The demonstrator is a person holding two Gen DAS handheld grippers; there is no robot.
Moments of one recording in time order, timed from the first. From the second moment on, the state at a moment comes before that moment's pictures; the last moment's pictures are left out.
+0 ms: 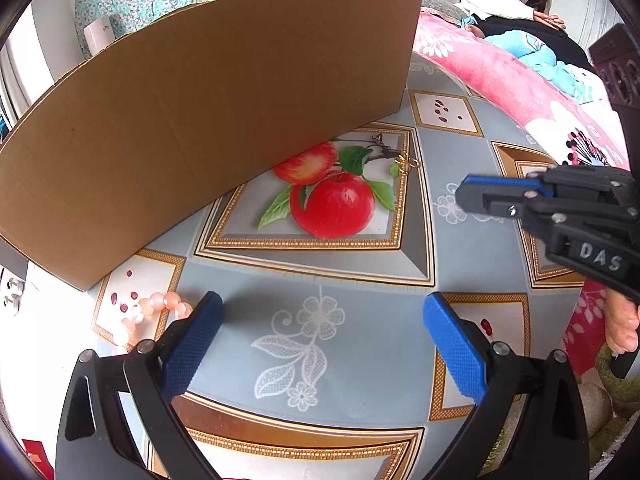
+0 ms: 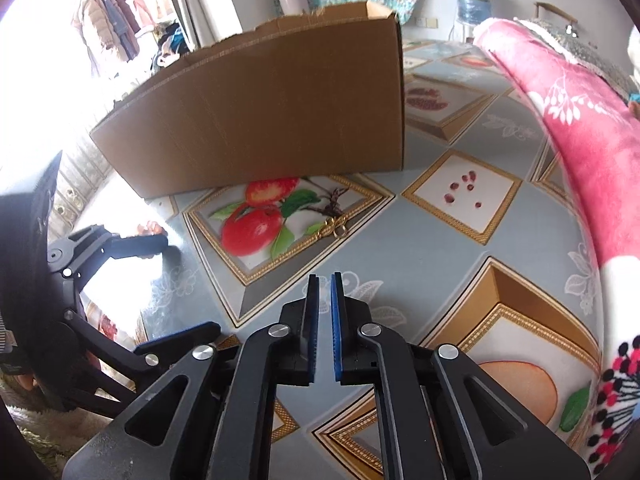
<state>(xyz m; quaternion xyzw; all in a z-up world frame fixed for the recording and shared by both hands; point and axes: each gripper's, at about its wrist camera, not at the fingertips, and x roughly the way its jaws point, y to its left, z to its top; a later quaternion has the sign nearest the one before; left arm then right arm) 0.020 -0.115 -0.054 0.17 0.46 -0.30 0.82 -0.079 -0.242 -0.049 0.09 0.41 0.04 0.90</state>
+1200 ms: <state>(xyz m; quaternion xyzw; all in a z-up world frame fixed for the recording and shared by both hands) 0.019 -0.115 -0.054 0.17 0.47 -0.29 0.82 -0.042 -0.268 -0.058 0.16 0.43 -0.02 0.89</state>
